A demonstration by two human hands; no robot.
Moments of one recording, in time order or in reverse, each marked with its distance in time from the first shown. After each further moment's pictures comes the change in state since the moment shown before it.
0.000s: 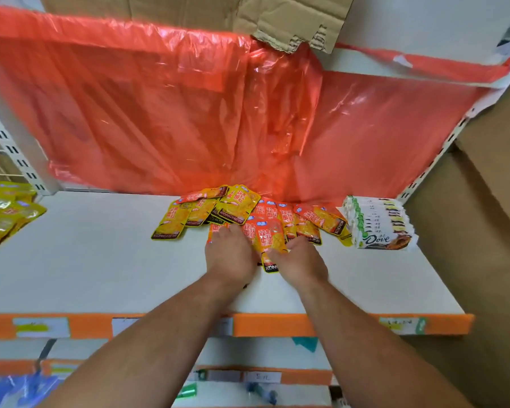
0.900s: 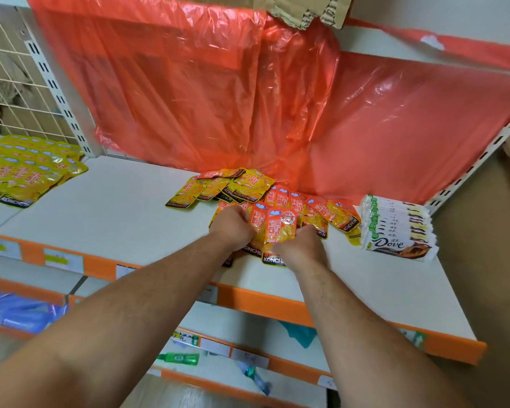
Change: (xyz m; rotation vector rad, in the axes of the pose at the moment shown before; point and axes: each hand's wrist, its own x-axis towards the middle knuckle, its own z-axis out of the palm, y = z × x) left_hand 0.001 0.013 -0.011 -0.540 -0.094 -0.336; right_hand 0.013 0.017 -0.007 0.306 -0.170 0.012
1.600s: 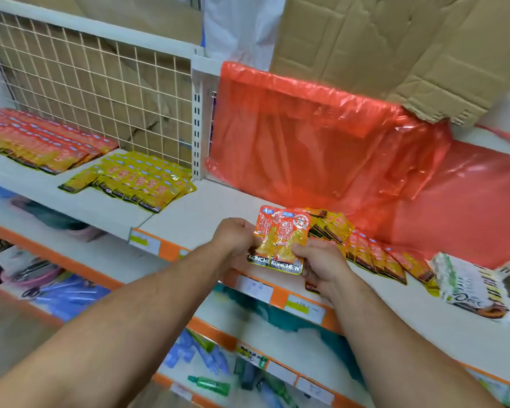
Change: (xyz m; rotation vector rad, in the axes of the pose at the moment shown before) left_hand -0.044 -0.119 -0.198 -0.543 0.026 -0.052; right_hand -0.109 -0.113 0.107 0.411 -0.285 -0.133
